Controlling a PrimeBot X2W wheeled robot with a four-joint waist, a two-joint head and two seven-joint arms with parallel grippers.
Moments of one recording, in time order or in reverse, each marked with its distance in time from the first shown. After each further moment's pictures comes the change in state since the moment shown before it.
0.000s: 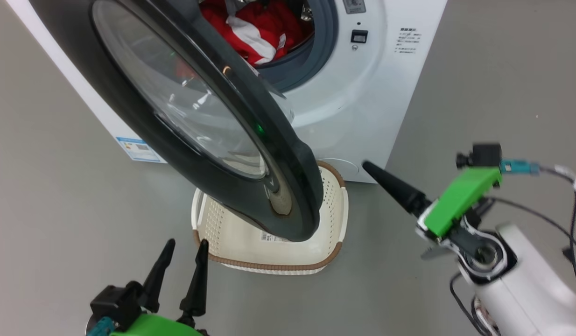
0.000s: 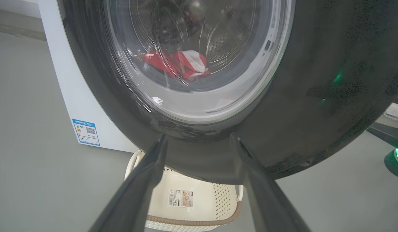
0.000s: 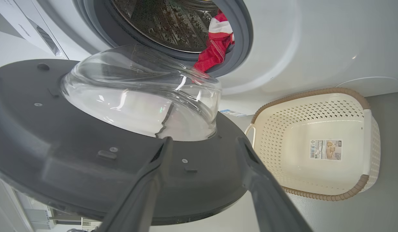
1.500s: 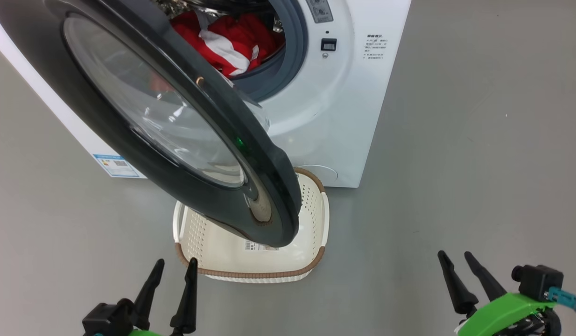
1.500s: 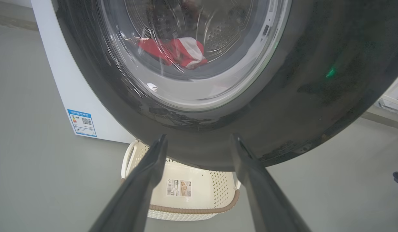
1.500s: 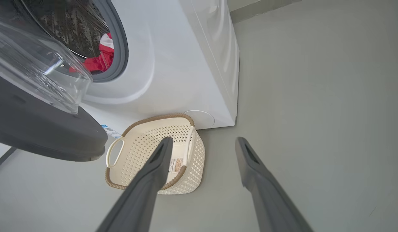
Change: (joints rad) left arm 0.066 0.003 0.040 0.014 0.008 0.000 0.000; right arm 0.394 -0.064 -0.071 0.089 -0.636 0.000 -0.589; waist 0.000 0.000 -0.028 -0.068
